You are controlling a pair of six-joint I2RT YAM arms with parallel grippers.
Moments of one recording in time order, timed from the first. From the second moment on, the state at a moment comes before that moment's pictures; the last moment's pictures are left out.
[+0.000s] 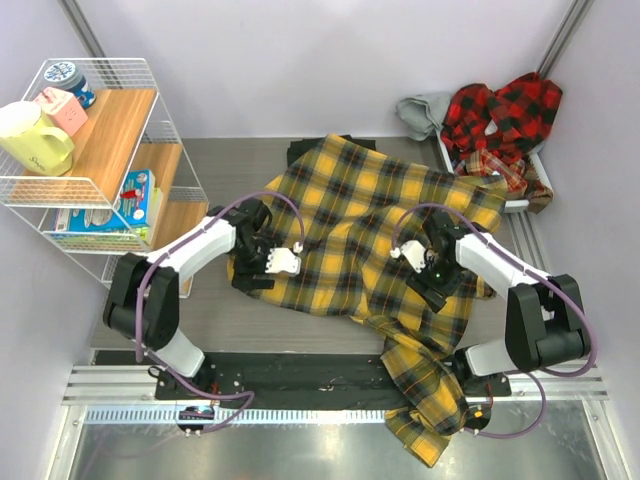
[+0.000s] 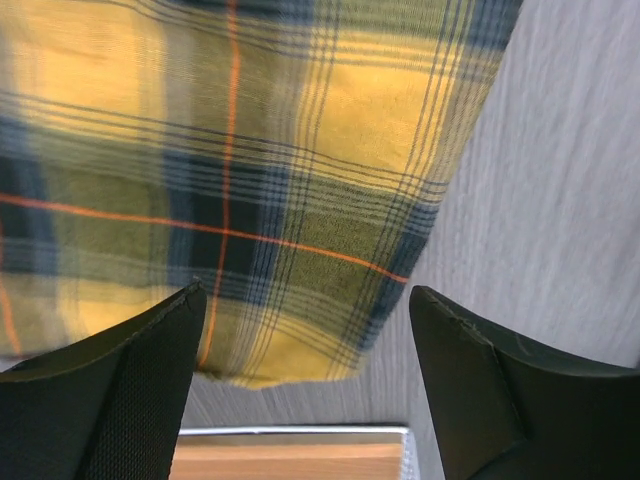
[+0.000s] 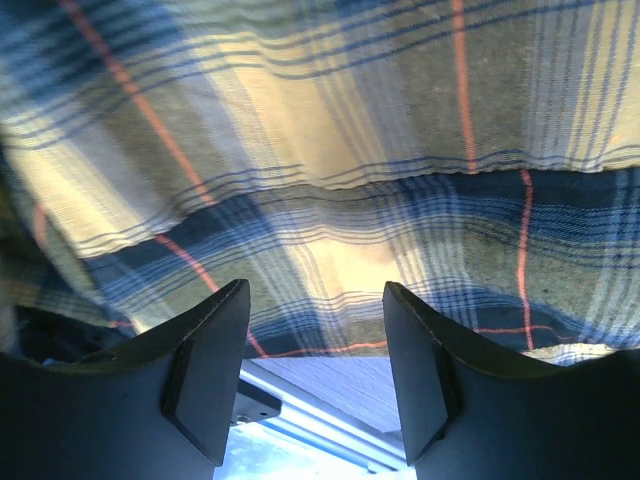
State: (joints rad) left arm -0.42 1.59 1.08 -0.94 0.23 1.27; right arm 0.23 1.41 0.84 -0.96 -0.08 -0.65
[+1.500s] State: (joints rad) left arm -0.61 1.38 1.19 -1.35 0.35 1.11; right arm 0.39 1.44 0.94 -1.08 -0.15 -0.68
